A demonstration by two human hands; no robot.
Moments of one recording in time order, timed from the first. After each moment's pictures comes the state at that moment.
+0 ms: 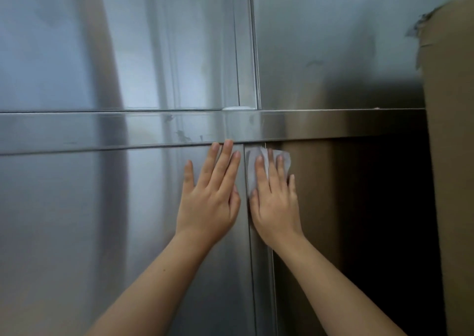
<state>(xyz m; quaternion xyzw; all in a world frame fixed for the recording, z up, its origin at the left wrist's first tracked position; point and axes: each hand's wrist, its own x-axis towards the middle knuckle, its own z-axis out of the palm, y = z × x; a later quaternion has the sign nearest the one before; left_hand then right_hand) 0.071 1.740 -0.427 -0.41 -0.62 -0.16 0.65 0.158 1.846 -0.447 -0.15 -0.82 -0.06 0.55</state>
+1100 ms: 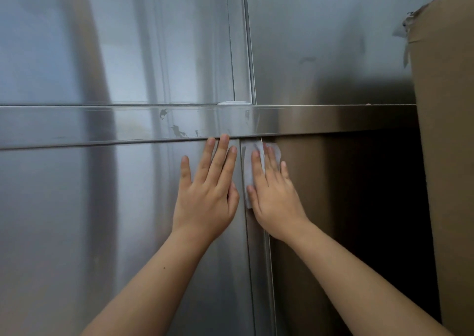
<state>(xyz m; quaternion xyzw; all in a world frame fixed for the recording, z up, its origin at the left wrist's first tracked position) 0.069 1.743 -0.428 -0.40 -0.62 -0.15 0.66 0.164 1.858 -0.438 -0.11 -0.85 -0.11 0.50</state>
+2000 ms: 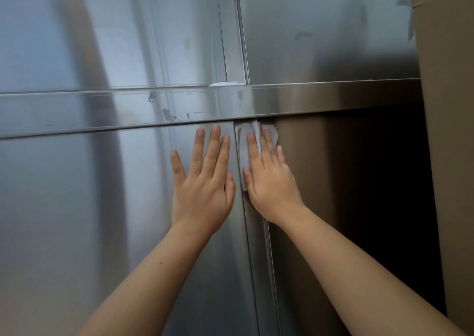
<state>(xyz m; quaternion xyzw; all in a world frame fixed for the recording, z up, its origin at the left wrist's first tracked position) 0.072 1.746 -0.443 -0.38 -0.63 -0.15 0.66 0.156 1.861 -0.443 -0.10 -0.84 -0.08 0.52</state>
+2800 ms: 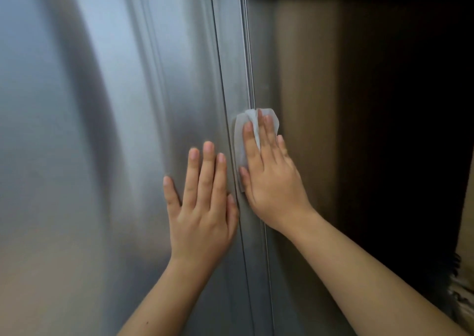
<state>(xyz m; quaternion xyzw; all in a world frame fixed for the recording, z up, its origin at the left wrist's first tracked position) 0.080 1.755 -0.613 -0.37 -0.63 -0.19 0.65 0.160 1.862 -0.576 -0.07 -0.82 -0.10 0.57</state>
